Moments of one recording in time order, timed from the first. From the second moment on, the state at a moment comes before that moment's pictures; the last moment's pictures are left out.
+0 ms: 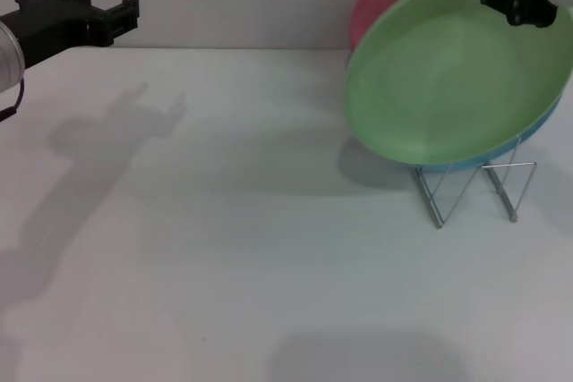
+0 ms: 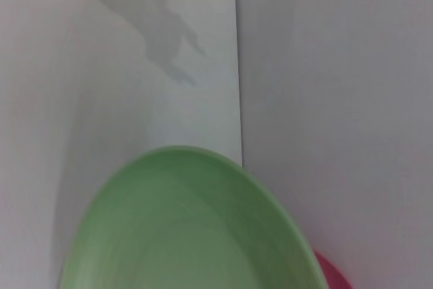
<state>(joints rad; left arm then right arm) -0.25 -2.07 -1.70 -1.47 2.21 -0.58 0.70 0.67 1.99 1.83 2.03 -2.66 1.74 -1.20</state>
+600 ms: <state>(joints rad) -0.26 -2.07 -1.70 -1.46 2.21 -0.58 0.70 0.64 2.00 1.82 2.03 -2.69 1.74 -1.22</state>
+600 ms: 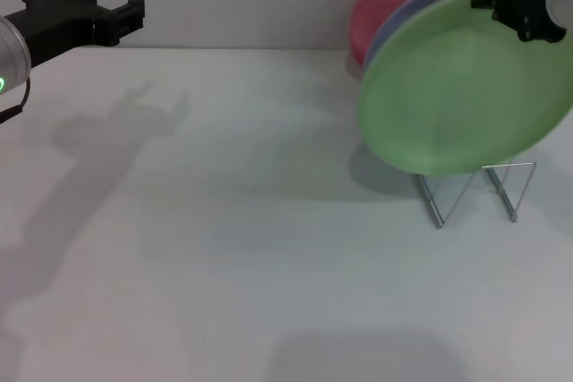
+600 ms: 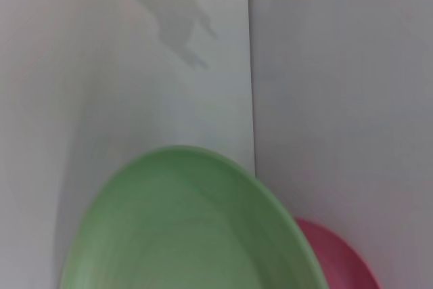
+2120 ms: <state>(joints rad) -0.32 -2.07 -1.68 -1.39 2.21 -0.59 0.70 0.55 2.02 1.77 1.98 -2.84 1.70 -1.25</state>
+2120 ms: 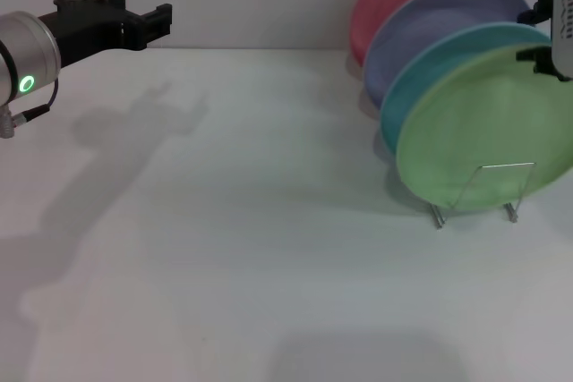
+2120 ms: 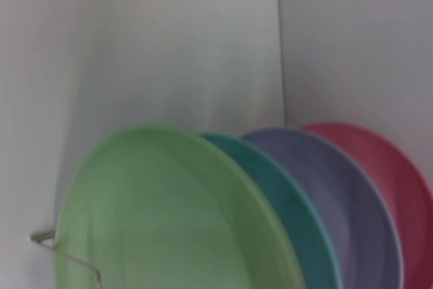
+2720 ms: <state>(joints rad) -0.34 -2.07 -1.68 -1.37 2.21 -0.59 0.70 0.50 2.04 1.73 1.94 -2.85 1.69 -1.25</state>
